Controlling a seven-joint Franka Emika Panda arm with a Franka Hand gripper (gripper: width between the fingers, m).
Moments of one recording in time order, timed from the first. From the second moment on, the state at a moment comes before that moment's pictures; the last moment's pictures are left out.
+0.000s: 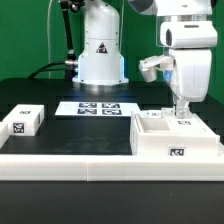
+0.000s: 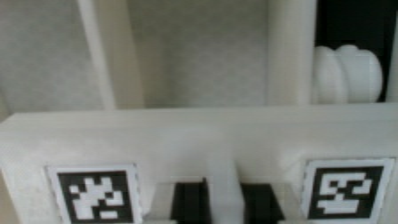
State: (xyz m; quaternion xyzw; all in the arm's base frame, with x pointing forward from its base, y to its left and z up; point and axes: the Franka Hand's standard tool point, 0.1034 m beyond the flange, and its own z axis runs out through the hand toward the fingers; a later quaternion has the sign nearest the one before) arm 0.547 0.110 0.058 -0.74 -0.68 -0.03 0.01
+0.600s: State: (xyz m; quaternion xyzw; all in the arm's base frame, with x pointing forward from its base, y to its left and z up) arm 0.576 0.108 0.057 -0.74 -0.67 -0.02 0.01
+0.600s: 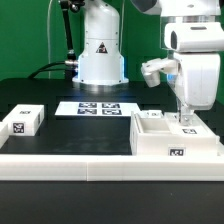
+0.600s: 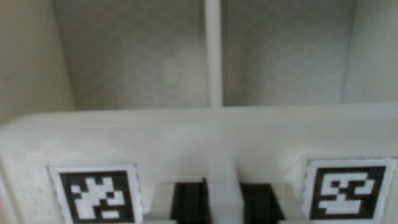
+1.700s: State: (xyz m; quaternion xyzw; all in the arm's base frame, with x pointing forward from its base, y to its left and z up) arm 0.560 0.106 0.066 -0.74 -0.67 -0.01 0.01
